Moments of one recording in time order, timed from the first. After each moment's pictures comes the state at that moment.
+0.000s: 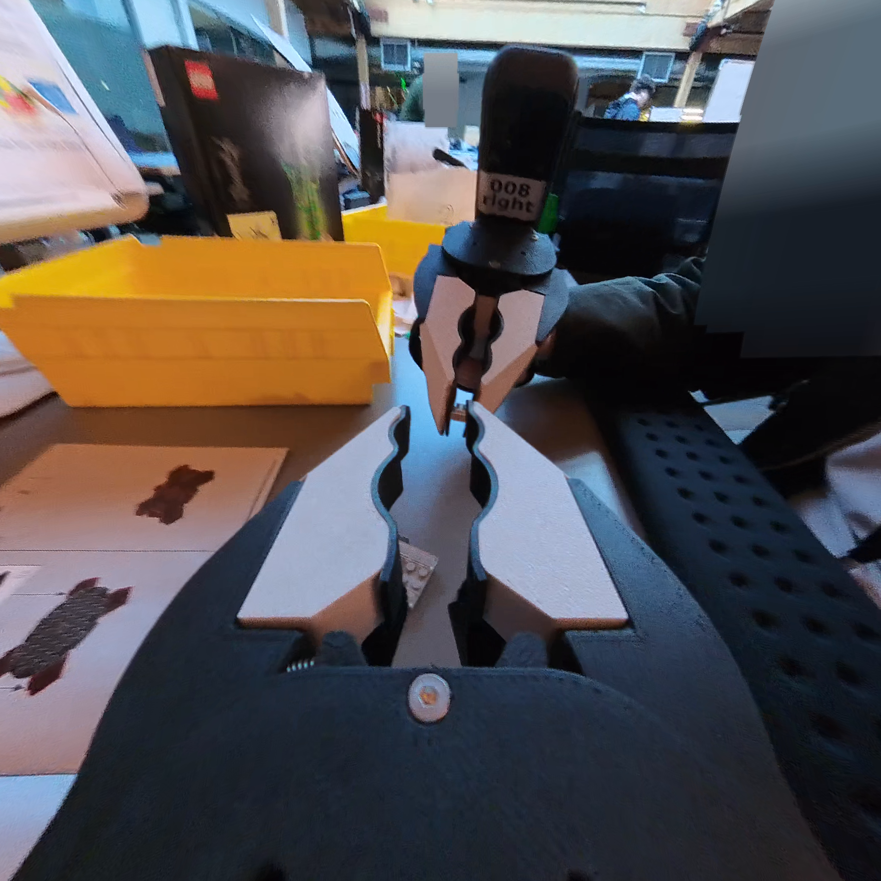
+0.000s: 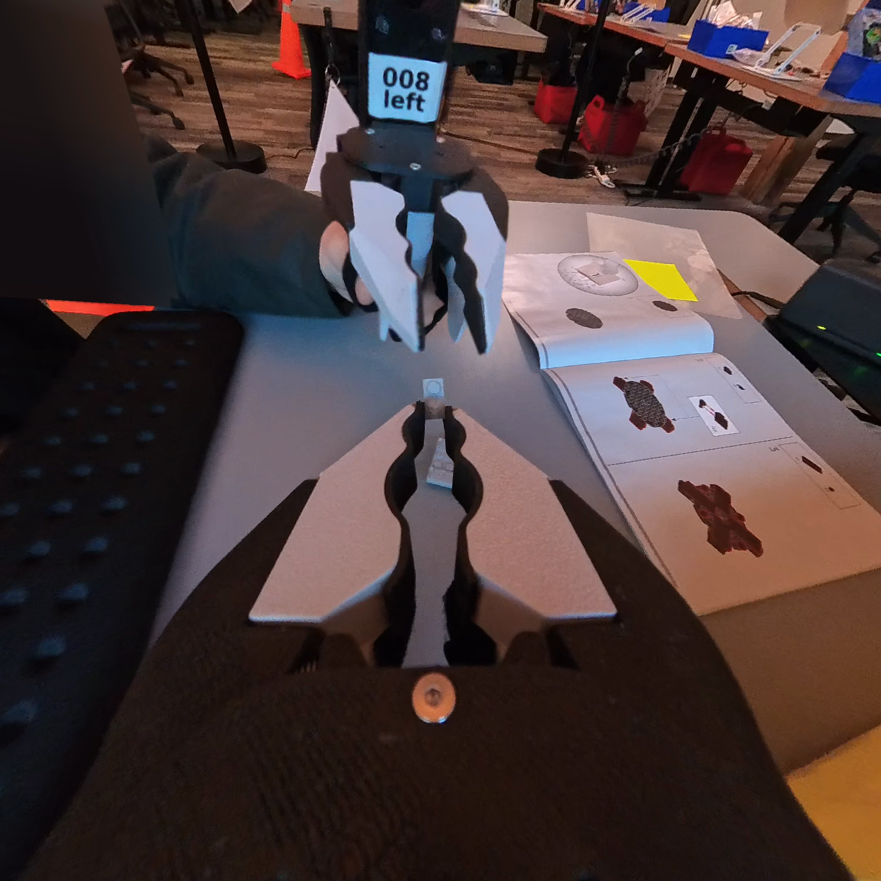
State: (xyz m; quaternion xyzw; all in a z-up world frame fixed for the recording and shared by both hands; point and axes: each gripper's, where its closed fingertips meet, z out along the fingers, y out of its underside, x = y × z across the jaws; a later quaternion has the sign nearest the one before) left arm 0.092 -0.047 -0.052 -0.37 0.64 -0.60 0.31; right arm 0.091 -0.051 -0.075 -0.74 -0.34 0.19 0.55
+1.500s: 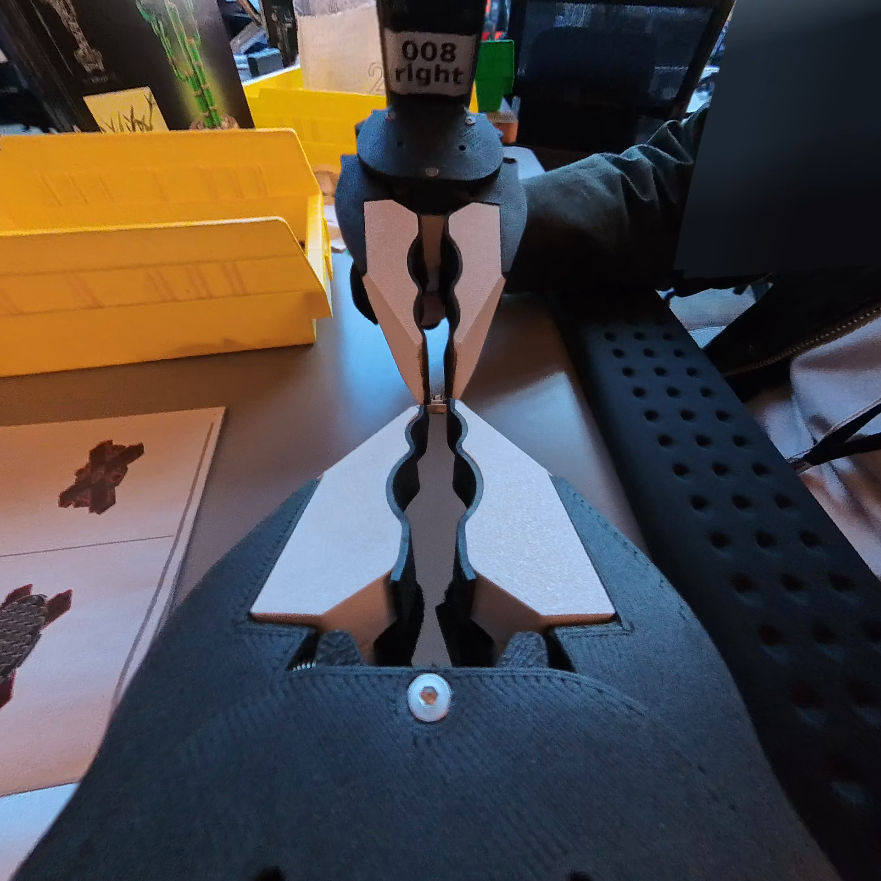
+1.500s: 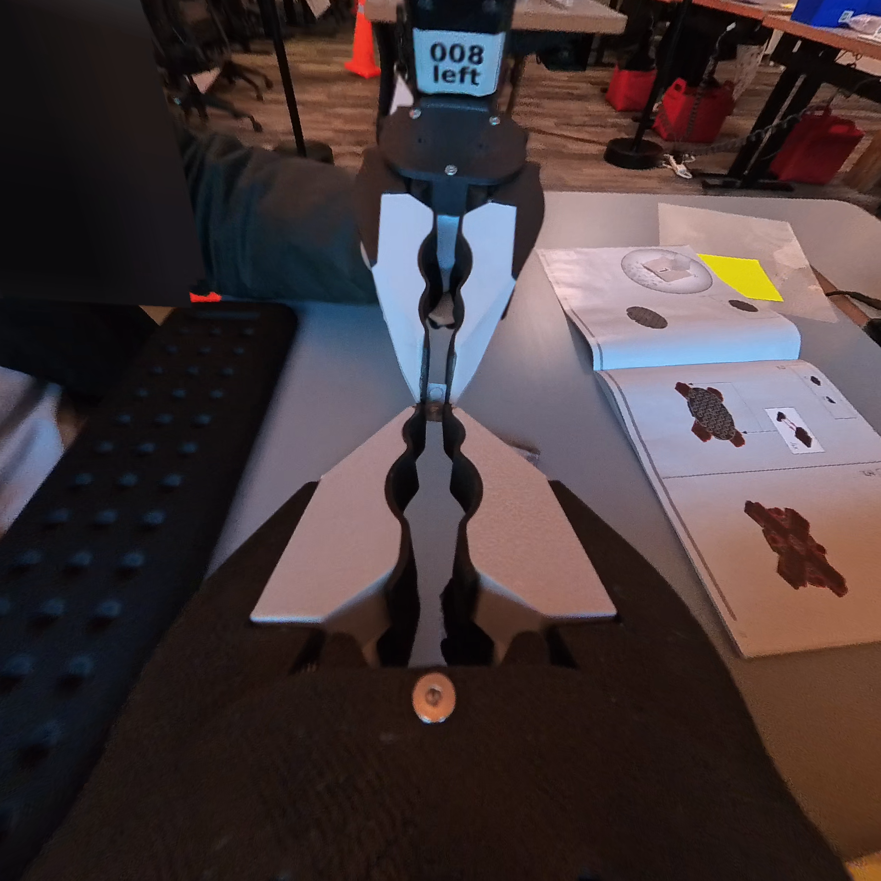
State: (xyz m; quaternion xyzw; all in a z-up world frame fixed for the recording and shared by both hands) left arm 0.085 -0.071 -0.081 -0.35 0.73 -0.54 0.24; right arm 0.078 -0.062 -0.081 -0.73 -0.37 0.25 0.52
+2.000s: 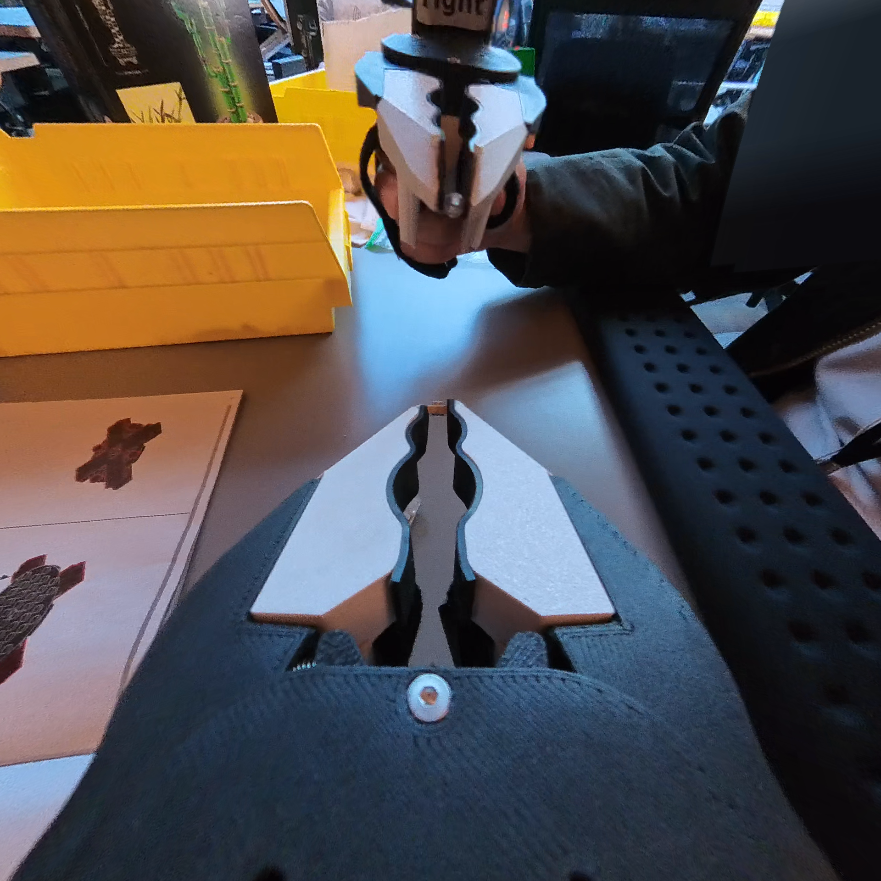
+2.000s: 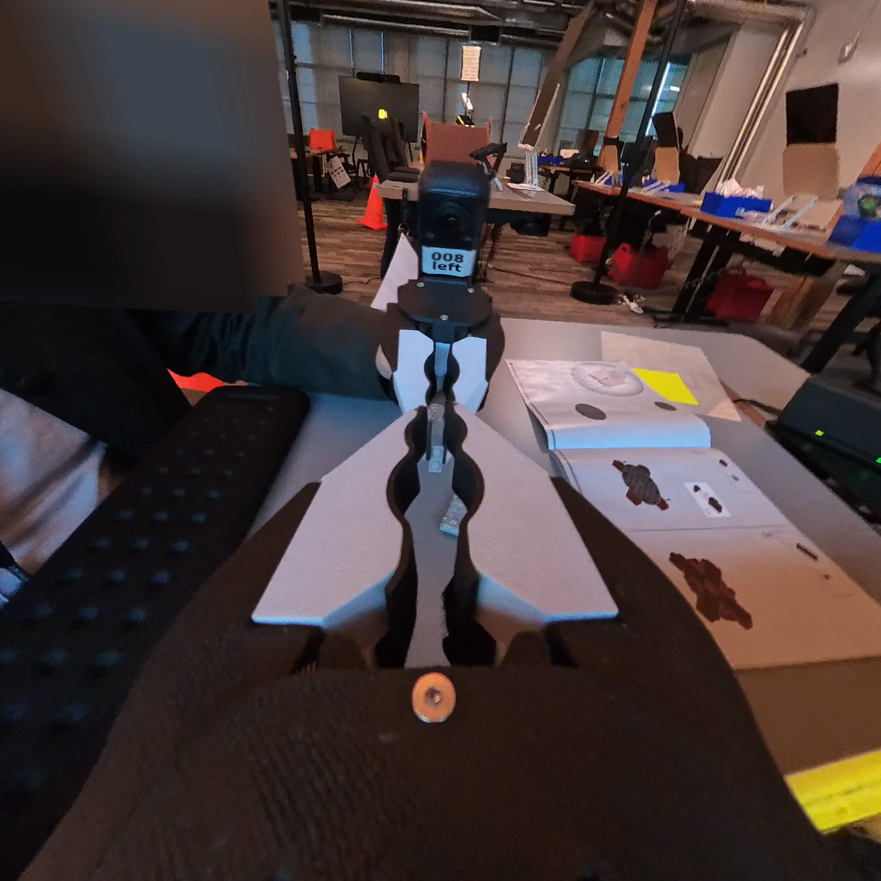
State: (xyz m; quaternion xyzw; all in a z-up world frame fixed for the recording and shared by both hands) left arm 0.087 -0.059 -0.088 -0.36 0.72 -0.54 0.25; right arm 0.107 -0.075 -0.025 -0.65 -0.35 0.27 0.62
